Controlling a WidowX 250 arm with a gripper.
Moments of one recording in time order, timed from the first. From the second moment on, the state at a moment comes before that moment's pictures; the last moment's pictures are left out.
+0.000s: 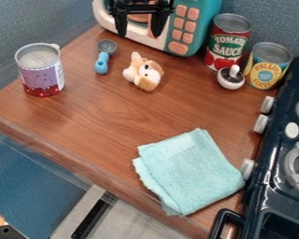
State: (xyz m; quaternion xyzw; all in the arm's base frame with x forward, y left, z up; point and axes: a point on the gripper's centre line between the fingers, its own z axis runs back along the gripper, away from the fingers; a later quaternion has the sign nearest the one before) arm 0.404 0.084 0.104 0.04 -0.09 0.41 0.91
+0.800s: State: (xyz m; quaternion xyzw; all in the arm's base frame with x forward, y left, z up) arm 0.406 0.063 0.088 0.04 -0.06 0.36 0.93
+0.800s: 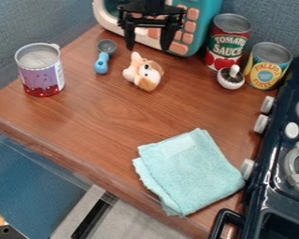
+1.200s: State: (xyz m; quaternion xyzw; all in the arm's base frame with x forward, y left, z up) arm 0.423 0.021 0.109 0.01 -0.08 0.29 0.95
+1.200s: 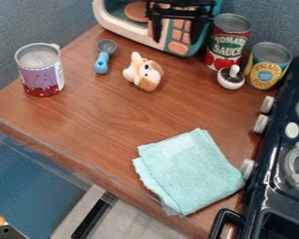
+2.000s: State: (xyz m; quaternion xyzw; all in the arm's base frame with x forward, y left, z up) arm 0.445 -0.034 0.081 -0.05 -0.04 0.15 0.99
